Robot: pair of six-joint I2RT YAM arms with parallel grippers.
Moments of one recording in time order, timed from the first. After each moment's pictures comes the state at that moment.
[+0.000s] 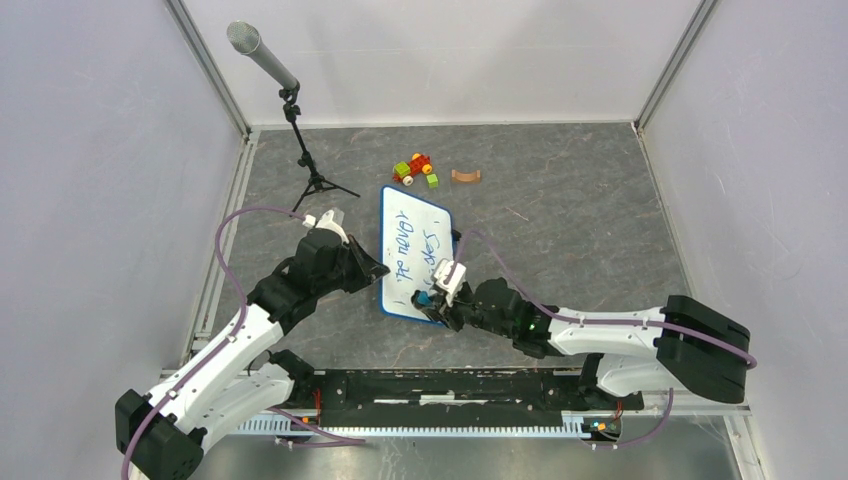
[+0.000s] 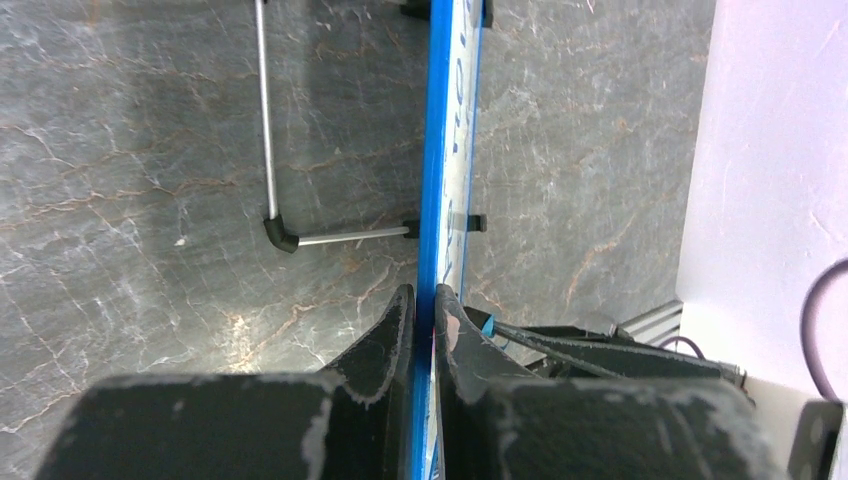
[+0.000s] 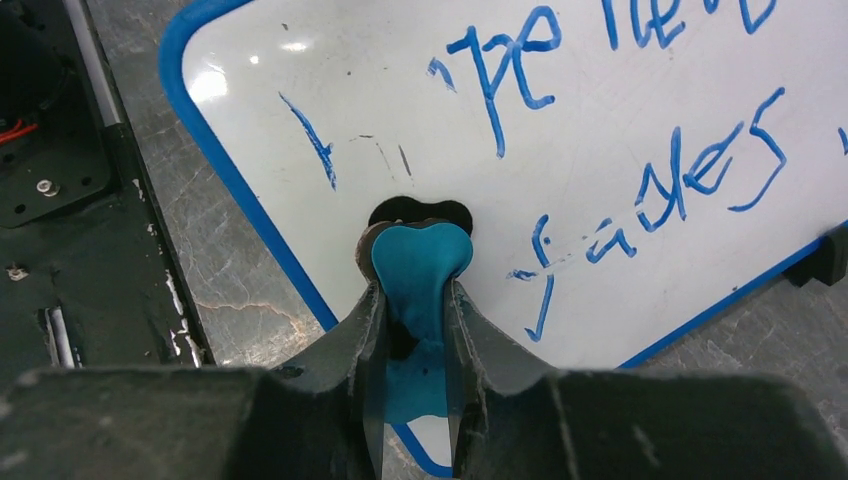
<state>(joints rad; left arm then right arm) -0.58 0.83 0.66 -0.44 0.05 -0.91 1.14 1.27 0.44 0.53 0.04 0.04</state>
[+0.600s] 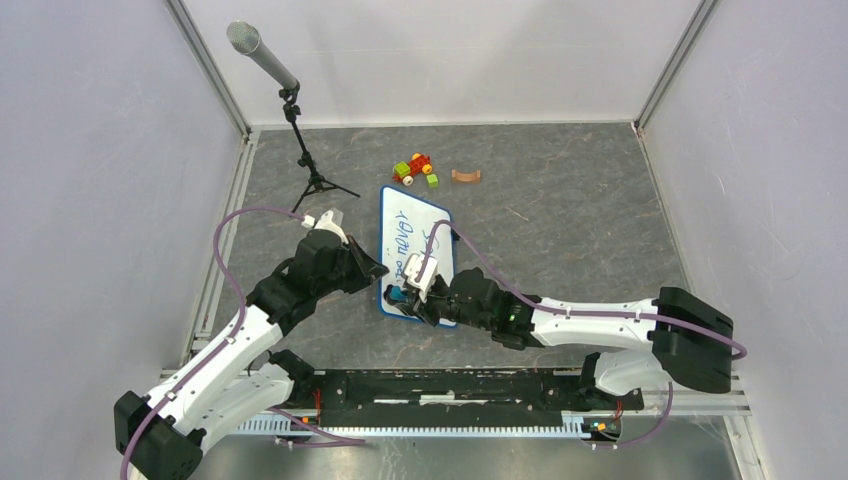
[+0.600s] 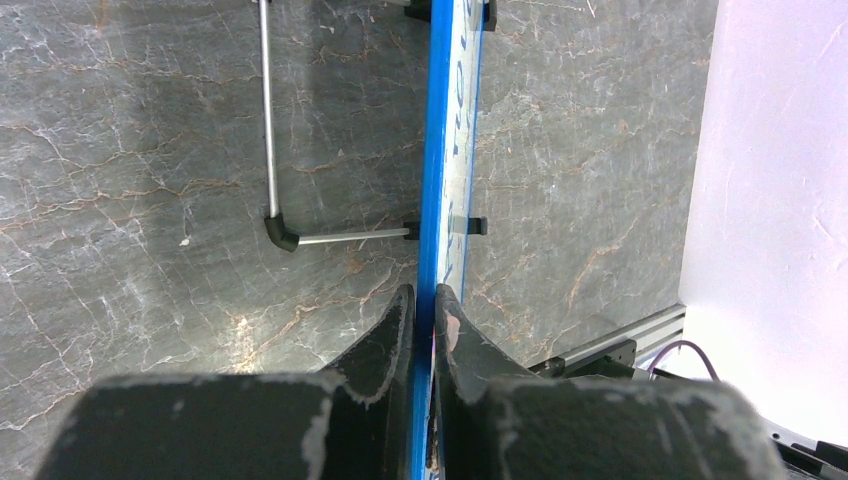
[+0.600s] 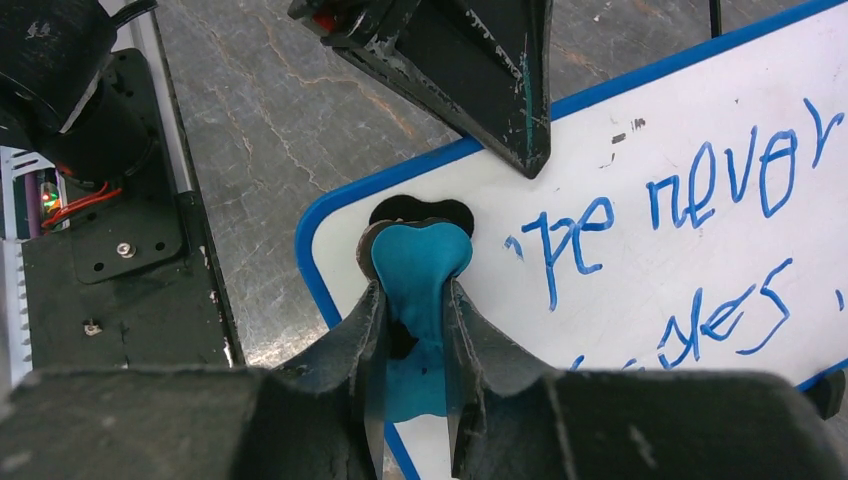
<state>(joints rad) -0.58 0.82 0.66 -0.45 0.03 -0.91 1.21 1.36 0.69 0.39 0.04 -0.03</state>
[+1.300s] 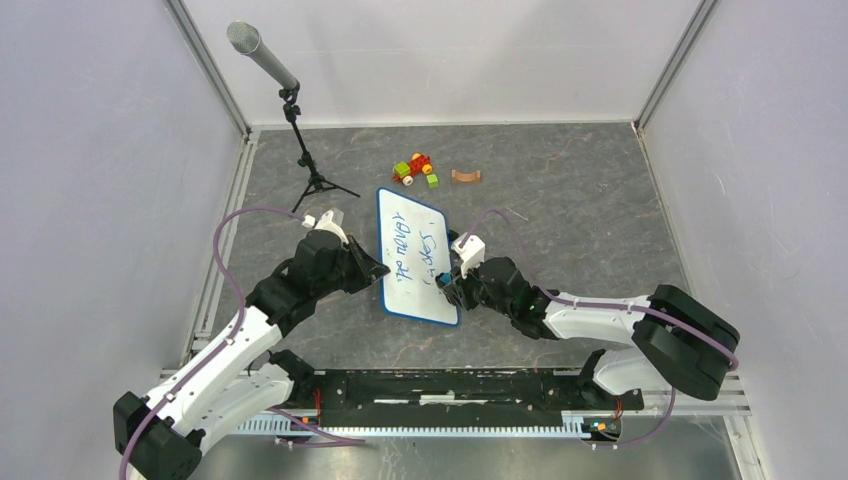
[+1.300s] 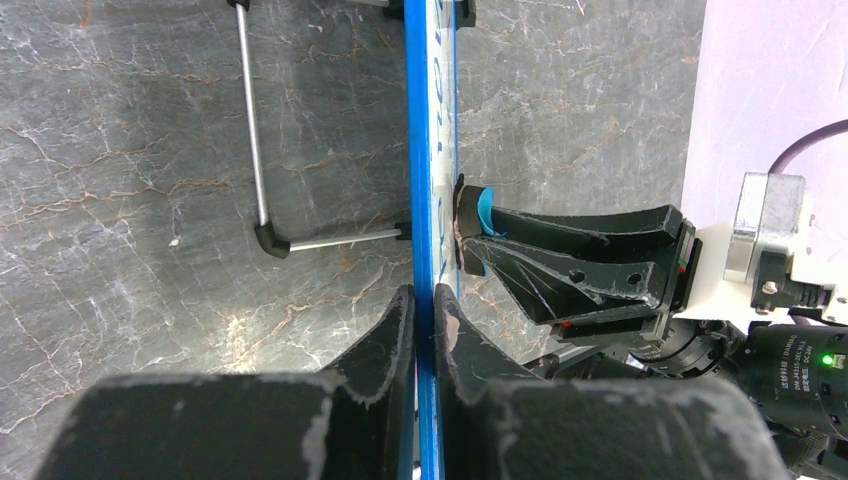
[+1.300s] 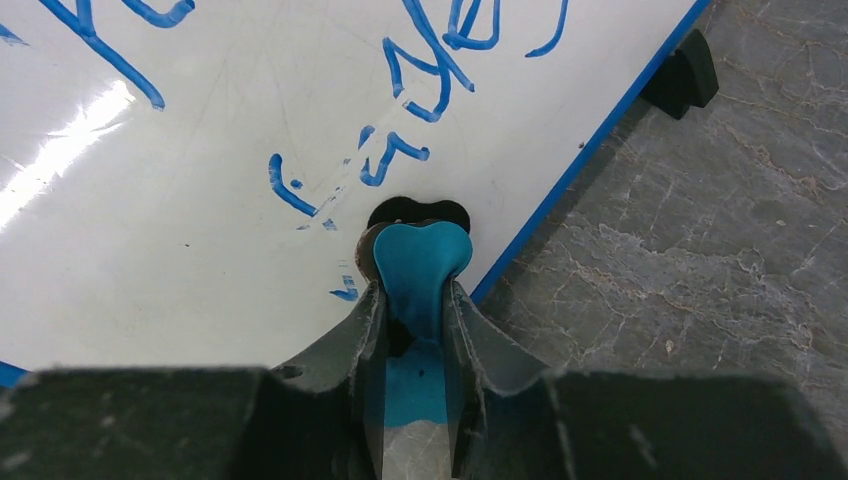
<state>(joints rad) -0.59 0.82 0.66 -0.44 0.03 -0.91 0.94 1.36 0.46 0.43 0.09 0.17</state>
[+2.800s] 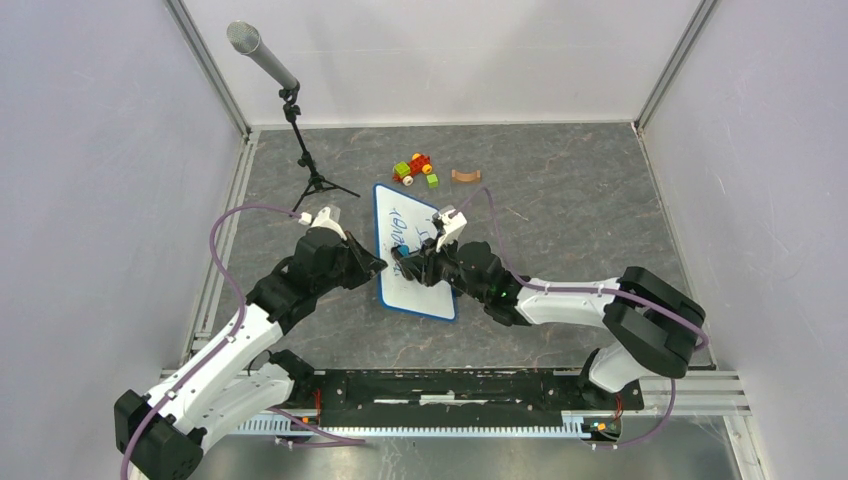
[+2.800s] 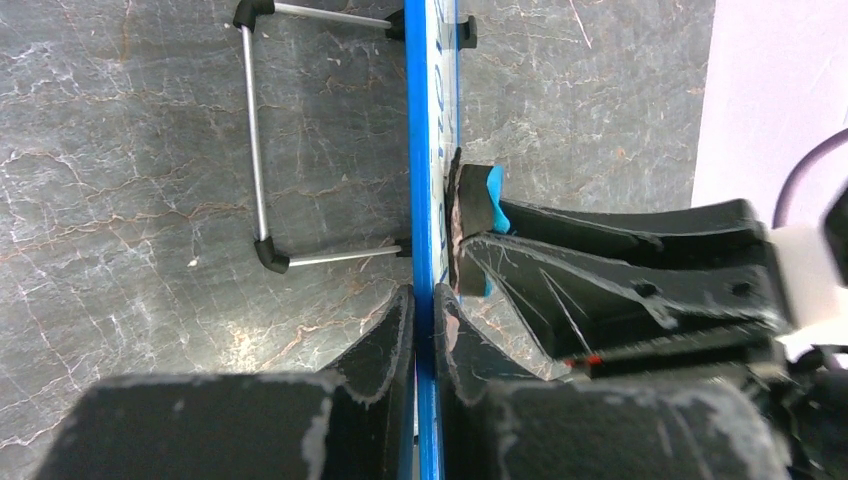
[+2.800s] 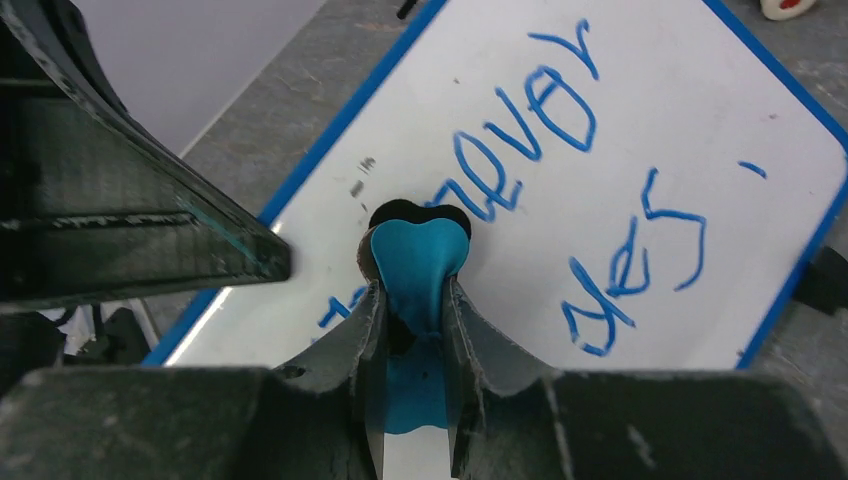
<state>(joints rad) -0.58 0.83 0.67 -0.42 -0.01 -0.91 1.00 1.52 0.66 0.66 0.12 0.41</state>
